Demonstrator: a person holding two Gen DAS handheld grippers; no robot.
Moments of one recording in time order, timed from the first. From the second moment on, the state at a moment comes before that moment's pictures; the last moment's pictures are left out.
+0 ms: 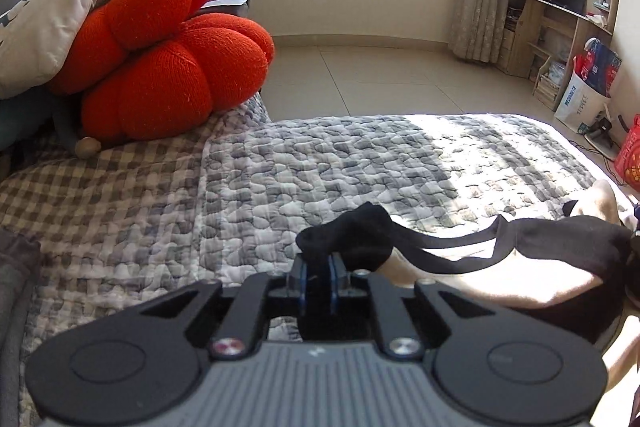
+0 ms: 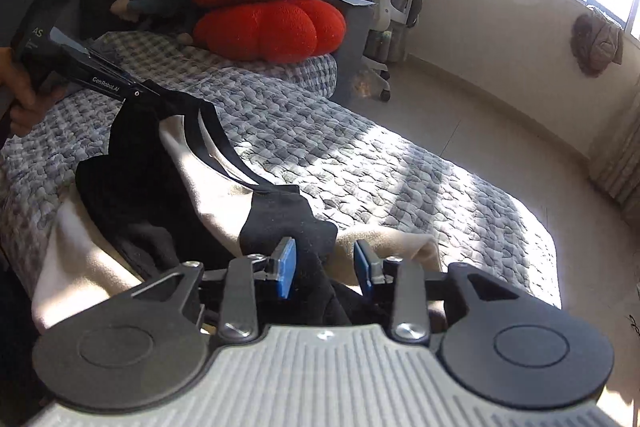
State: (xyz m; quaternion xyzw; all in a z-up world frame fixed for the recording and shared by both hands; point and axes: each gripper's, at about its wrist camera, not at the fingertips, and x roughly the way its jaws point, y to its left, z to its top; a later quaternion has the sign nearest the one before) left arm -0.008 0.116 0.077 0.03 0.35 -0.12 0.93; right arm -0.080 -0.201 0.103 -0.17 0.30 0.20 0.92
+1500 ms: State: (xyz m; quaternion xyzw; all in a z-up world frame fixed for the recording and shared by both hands) left arm -0.208 0.152 0.334 -0.06 -0.09 -0.25 0.96; right arm -0.246 -0.220 0.321 -0.22 -0.23 -0.03 0.95
